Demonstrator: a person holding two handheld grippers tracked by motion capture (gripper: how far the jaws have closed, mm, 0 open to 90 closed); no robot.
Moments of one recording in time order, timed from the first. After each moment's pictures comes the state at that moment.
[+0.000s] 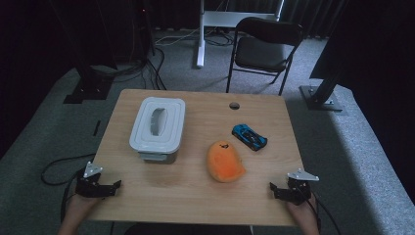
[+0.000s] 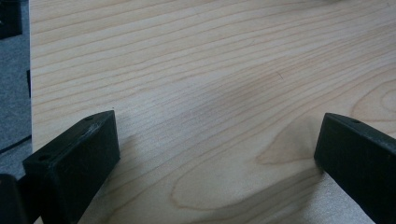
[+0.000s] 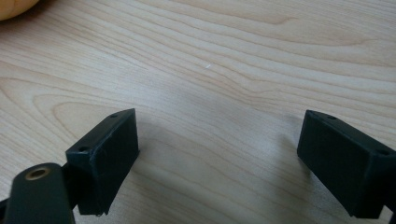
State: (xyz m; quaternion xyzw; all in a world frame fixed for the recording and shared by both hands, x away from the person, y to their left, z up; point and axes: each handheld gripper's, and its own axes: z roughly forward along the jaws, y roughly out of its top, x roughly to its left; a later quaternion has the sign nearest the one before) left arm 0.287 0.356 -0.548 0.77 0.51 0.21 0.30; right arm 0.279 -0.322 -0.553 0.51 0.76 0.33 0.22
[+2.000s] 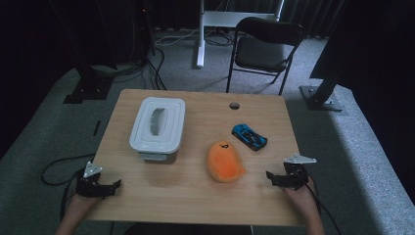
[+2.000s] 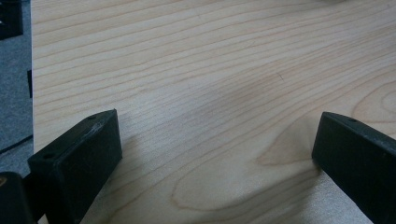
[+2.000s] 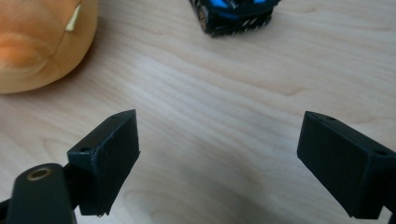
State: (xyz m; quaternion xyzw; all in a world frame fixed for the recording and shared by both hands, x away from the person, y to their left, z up) left arm 0.288 0.357 -0.548 0.77 0.51 0.21 0.31; right arm 0.314 -0.311 -0.515 0.49 0.78 0.34 0.19
